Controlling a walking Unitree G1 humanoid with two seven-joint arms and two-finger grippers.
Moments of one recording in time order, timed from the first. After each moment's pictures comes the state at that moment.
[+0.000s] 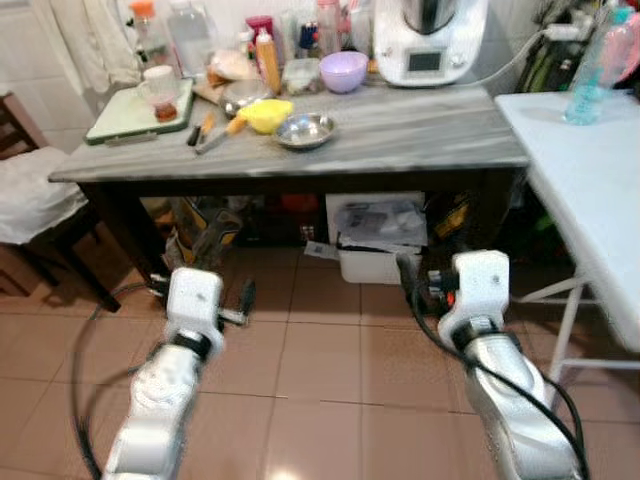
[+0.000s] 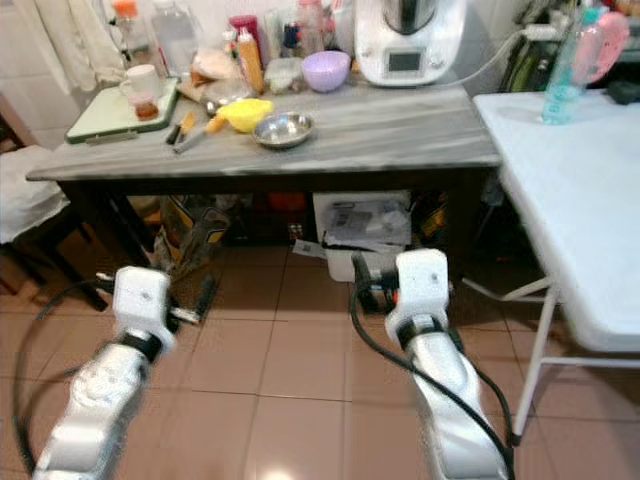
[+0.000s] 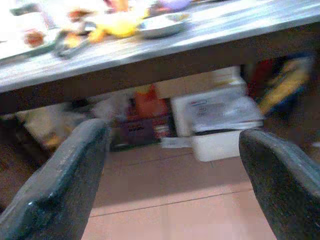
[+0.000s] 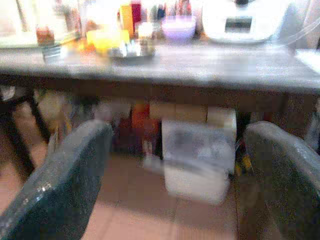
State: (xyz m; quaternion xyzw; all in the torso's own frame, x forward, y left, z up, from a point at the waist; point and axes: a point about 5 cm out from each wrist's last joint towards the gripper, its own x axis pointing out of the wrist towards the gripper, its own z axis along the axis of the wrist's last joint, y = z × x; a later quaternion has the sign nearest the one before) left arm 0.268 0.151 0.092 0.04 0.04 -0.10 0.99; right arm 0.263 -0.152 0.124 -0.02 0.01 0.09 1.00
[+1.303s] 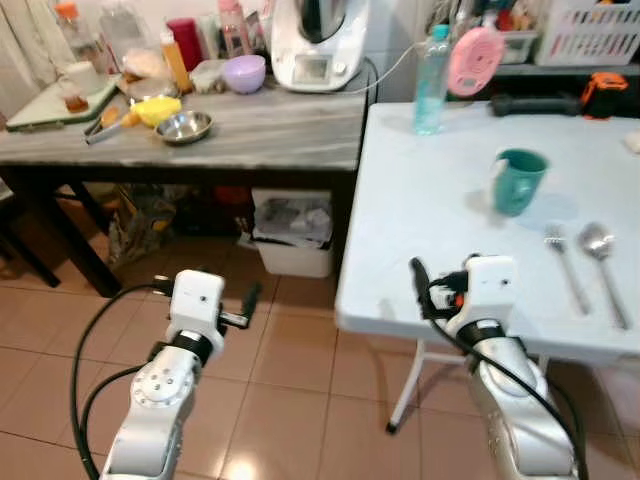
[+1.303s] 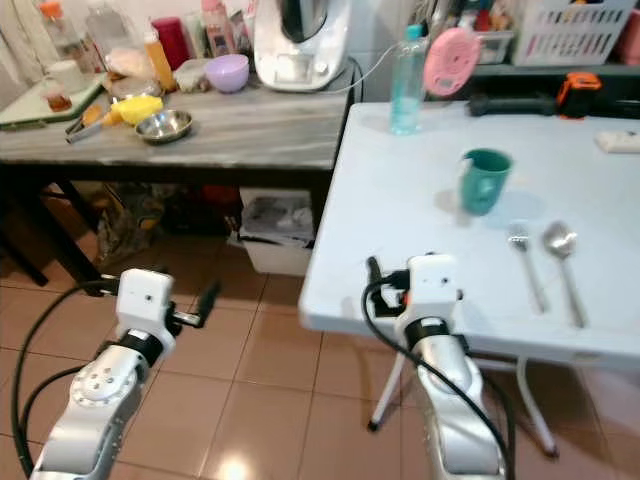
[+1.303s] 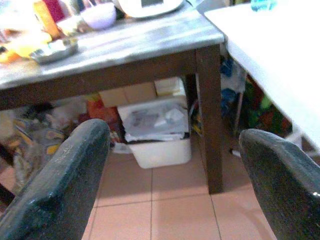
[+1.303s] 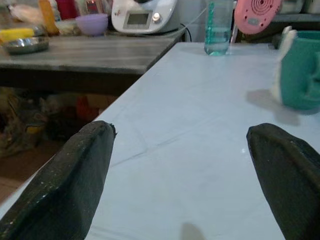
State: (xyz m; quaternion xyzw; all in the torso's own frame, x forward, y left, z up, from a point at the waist) left arm 0.272 0.162 0.098 0.06 0.03 -0.10 0.99; right arm 0.274 -0.158 0.126 -0.02 0.00 0.03 1.00
